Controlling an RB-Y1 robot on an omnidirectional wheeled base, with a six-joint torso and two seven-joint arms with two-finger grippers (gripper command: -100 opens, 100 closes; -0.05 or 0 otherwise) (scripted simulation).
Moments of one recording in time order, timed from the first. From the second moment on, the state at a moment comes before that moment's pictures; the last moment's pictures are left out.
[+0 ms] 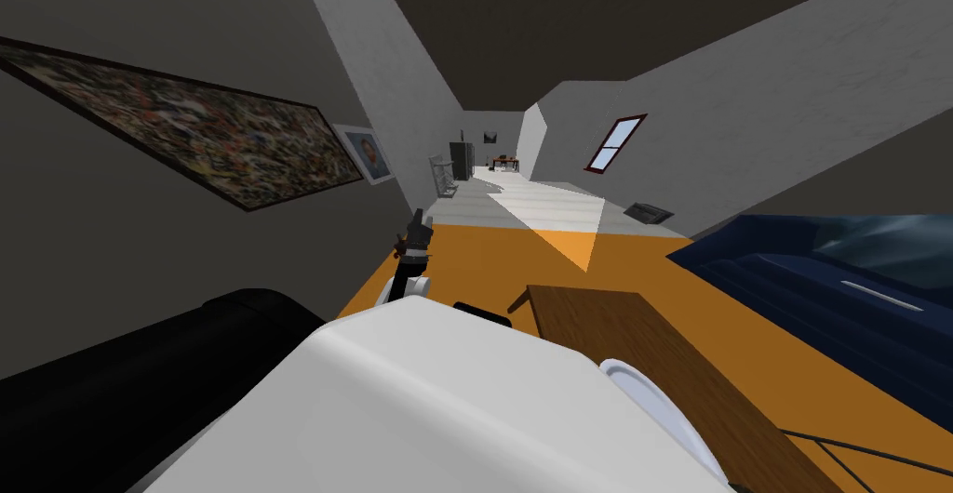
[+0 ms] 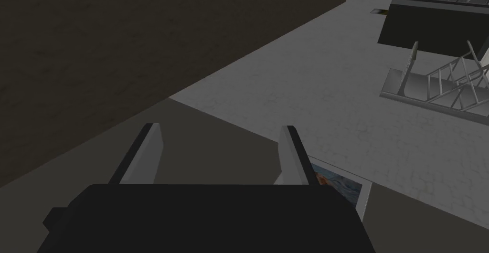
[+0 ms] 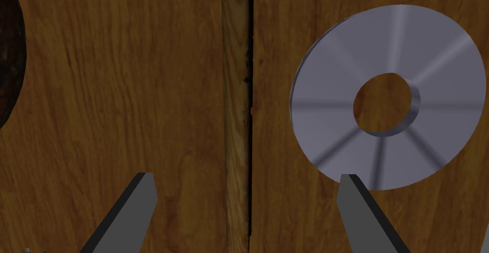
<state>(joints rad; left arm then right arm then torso) 0.49 -0.03 0.04 -2.22 -0.07 -0.44 0.06 0.51 -0.93 0.56 -0.44 0.96 -0.62 0.14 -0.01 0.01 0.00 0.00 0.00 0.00</state>
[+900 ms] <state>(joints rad) 0.49 -0.03 0.04 -2.22 -0.07 -0.44 0.06 0.52 -0.89 0.57 -0.49 0.97 -0.57 0.10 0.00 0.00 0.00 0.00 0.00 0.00</state>
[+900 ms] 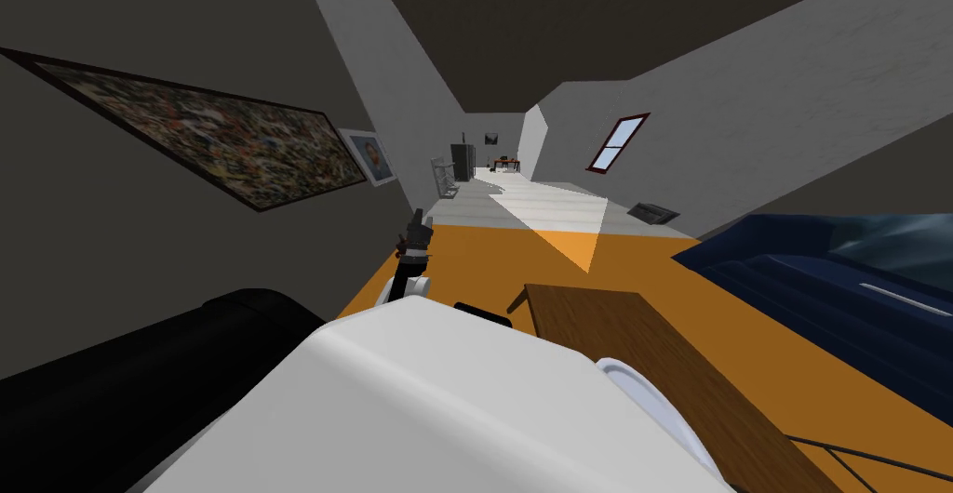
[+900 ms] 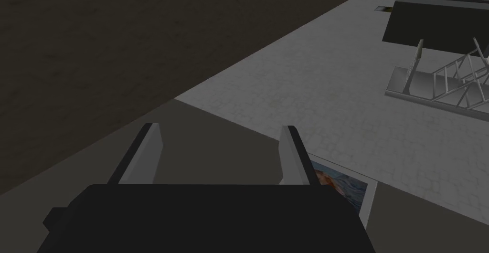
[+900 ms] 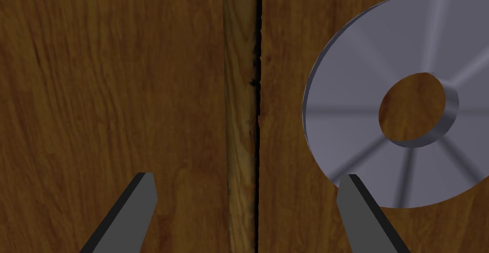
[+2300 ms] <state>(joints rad) 0.49 -0.03 0.04 -2.22 -0.07 -0.44 0.06 0.52 -0.91 0.56 -0.47 0.97 -0.60 0.11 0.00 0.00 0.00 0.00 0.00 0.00</state>
